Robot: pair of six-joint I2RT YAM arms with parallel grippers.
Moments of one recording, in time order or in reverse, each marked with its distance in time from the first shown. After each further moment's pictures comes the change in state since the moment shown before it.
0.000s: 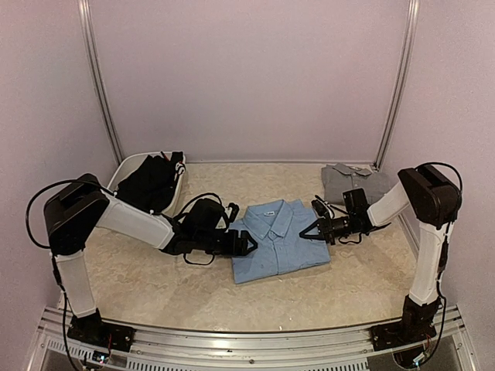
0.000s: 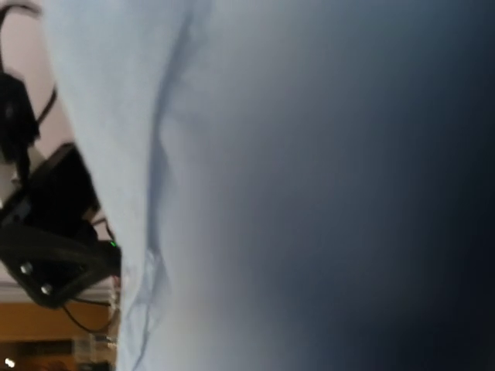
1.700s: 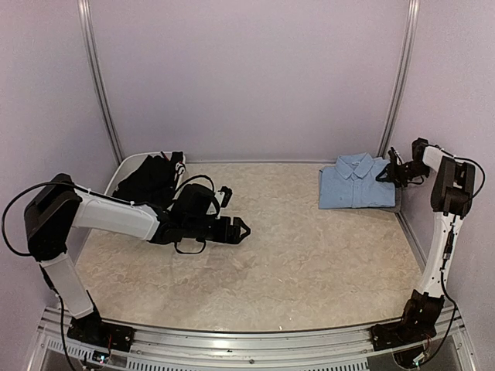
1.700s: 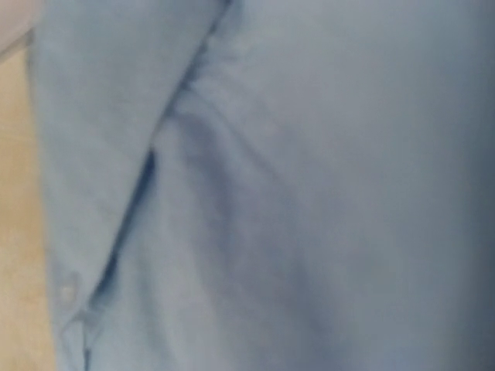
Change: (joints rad) left arm 0.034 -0.154 0.001 -0.107 -0.062 0.125; right arm -0.600 0.285 1.138 -1.177 0.412 -0.610
